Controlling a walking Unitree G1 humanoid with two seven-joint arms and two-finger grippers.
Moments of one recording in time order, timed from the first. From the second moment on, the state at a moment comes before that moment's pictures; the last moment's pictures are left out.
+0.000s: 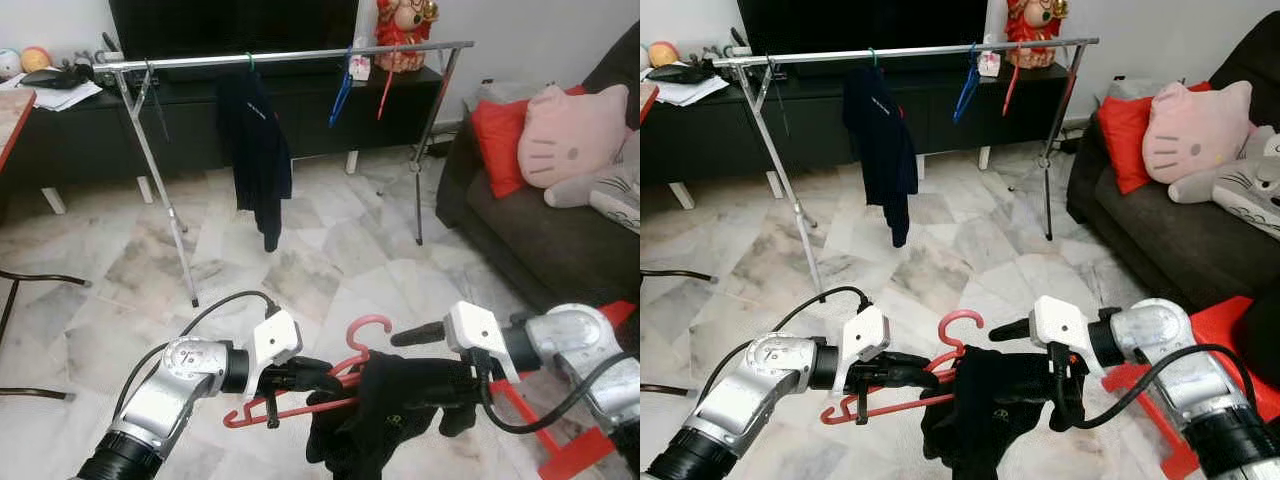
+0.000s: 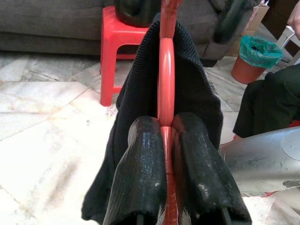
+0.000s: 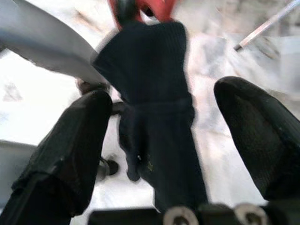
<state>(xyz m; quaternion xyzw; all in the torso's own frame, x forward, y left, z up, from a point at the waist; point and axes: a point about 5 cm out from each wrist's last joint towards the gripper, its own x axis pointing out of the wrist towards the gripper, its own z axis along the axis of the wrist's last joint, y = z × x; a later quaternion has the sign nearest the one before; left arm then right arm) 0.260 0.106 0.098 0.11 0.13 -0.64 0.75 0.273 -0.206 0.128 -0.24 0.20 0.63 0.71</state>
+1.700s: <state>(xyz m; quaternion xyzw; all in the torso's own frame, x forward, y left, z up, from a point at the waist) 0.263 0.100 0.104 0.11 0.12 -0.65 0.74 0.274 -0.195 0.090 -0.20 0.19 0.63 0.73</state>
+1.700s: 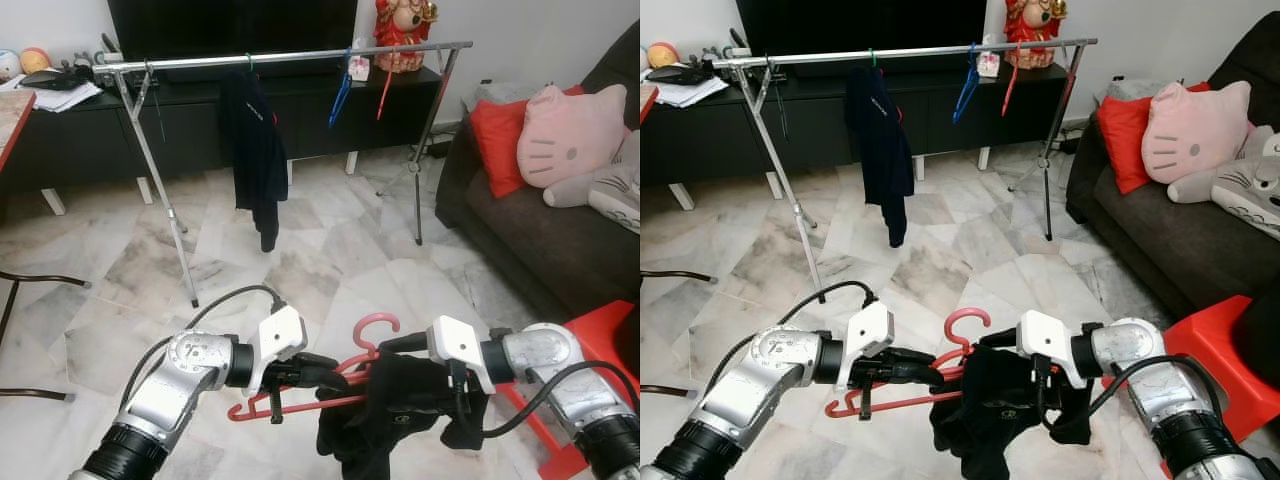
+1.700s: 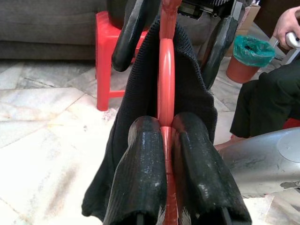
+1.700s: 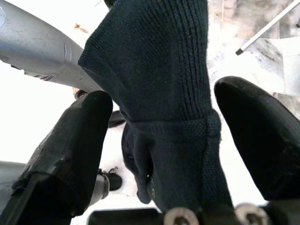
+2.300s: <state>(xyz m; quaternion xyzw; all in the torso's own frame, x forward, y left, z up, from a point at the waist) 0.264 0.097 0.107 0.11 0.11 -0.65 0.74 0.274 -0.189 0.082 -0.18 0.19 0.62 0.73</state>
